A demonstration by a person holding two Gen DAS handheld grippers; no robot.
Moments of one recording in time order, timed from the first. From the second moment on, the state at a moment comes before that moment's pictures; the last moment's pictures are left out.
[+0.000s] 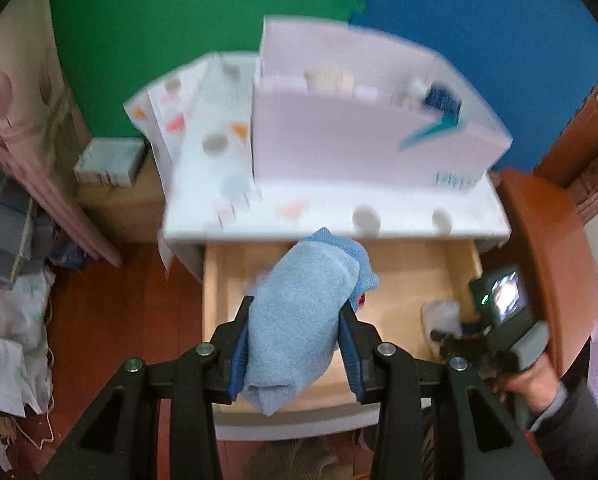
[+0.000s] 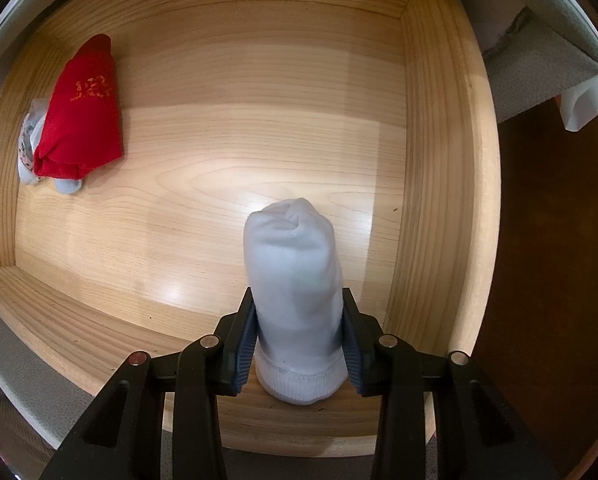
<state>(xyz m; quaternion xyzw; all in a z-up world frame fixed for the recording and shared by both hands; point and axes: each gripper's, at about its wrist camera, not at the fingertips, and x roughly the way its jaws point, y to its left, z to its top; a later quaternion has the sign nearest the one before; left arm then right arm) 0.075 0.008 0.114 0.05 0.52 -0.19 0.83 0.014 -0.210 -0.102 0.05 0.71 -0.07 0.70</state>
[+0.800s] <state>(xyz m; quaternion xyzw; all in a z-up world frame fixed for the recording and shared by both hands) 0.233 -0.098 0.167 0.12 0.45 -0.18 0.87 0.011 -0.212 -0.107 0.06 0.71 -0.07 0.70</state>
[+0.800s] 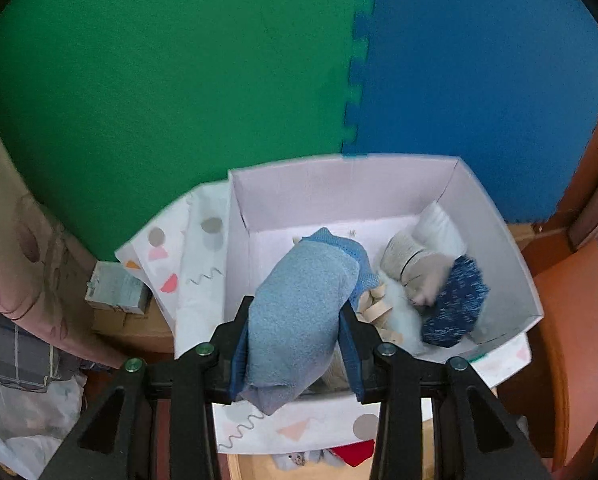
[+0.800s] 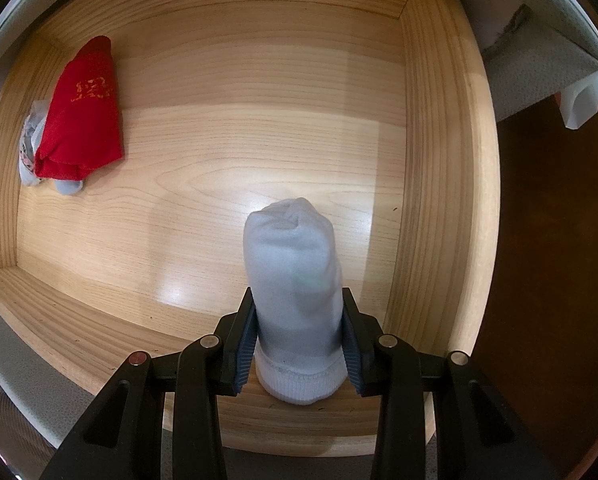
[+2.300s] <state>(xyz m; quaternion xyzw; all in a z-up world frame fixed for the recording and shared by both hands) 0.059 0.015 0.022 0.07 0.53 -0.08 0.84 0.022 -0.177 -0.106 0.03 0.71 -0.09 0.70</state>
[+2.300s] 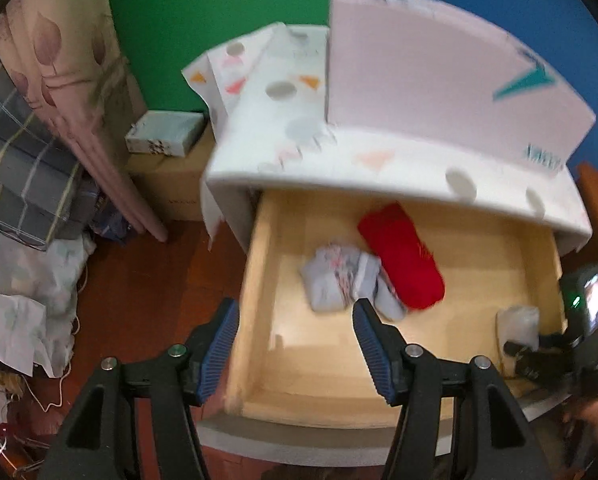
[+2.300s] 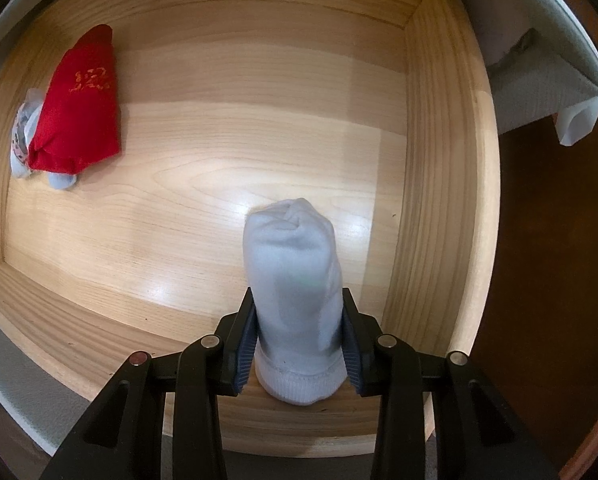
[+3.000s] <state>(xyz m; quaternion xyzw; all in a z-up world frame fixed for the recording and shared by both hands) 0.058 0.015 -0.022 0.03 0.55 -0.07 0.83 0.001 -0.140 -0.071 0.03 0.65 -0.10 0.76</state>
